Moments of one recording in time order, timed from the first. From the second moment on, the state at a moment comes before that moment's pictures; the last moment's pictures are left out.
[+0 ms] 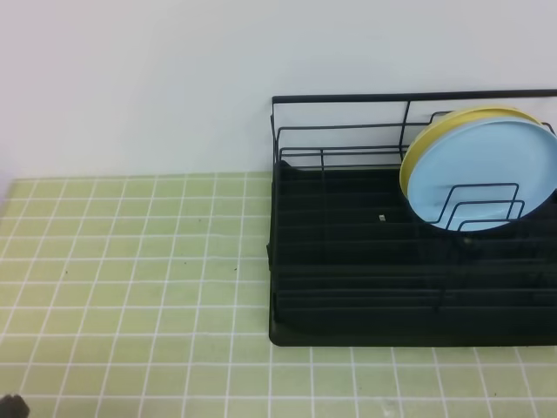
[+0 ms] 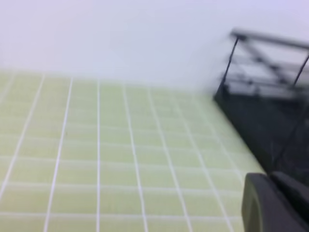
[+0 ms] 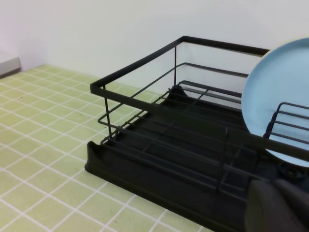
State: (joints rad) left arm -0.27 0.14 -0.06 -0.08 0.16 -0.22; right arm 0.14 0.16 0.00 1.34 0.28 -1.43
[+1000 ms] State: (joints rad) left arm -0.21 0.00 0.01 -0.07 0.34 -0.25; right arm 0.14 0.15 0.00 1.34 0.28 -1.43
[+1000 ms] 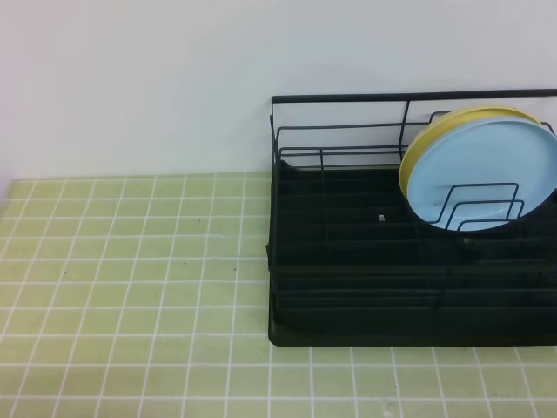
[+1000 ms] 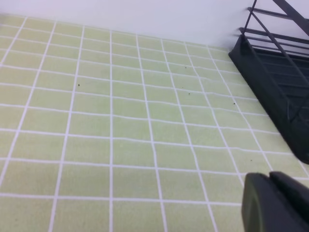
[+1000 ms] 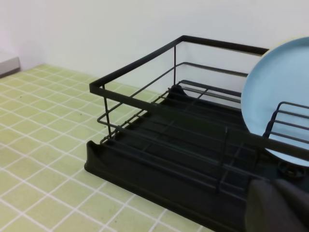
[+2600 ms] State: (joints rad) left arm -0.21 -0.01 0.00 -0.08 0.34 -0.25; right arm 0.03 -0.01 0.00 0.13 0.34 -0.12
